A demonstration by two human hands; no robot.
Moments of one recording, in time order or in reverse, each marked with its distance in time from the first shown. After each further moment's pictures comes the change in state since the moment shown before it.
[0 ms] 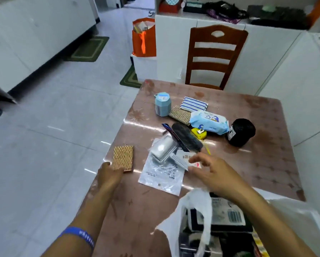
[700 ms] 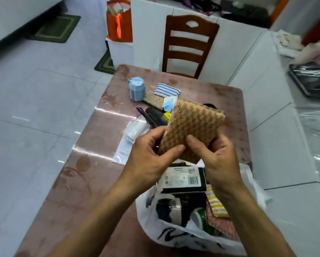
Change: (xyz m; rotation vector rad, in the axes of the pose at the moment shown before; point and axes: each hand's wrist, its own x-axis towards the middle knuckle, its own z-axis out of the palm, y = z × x) left_hand -0.257 0.129 -0.038 -0.472 -0.695 0.803; right_hand -0.092 -0.023 -0.029 0.947 0.374 -0.209
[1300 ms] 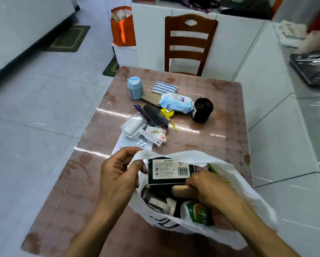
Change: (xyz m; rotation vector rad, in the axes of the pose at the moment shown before) left_hand -0.063 -0.029 0.037 0.008 0.431 -0.078; right_hand -0.032 0.072 -0.101 -1.593 -0.733 -0.031
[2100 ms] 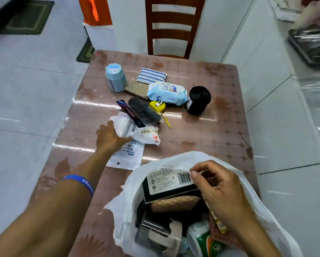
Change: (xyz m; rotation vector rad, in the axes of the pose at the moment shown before) left_hand 0.253 -0.203 -0.002 1.093 -0.185 -0.267; right_hand 0.017 -0.013 -0.012 0.930 0.601 0.364
